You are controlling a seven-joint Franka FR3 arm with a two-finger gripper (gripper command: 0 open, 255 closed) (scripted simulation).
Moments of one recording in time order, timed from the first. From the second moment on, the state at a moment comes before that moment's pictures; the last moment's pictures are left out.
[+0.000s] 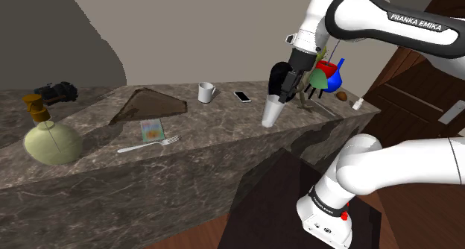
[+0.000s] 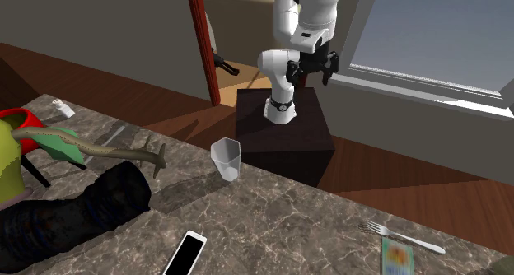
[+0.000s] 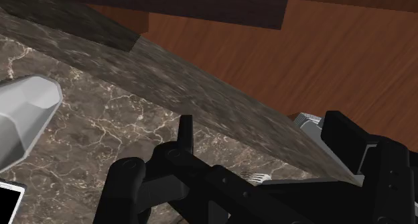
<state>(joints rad) -0.01 -0.82 0.00 -2.41 0.12 1.57 -0.15</state>
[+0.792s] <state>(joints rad) -0.09 -0.67 -0.19 -2.45 0.00 1.76 -0.36</state>
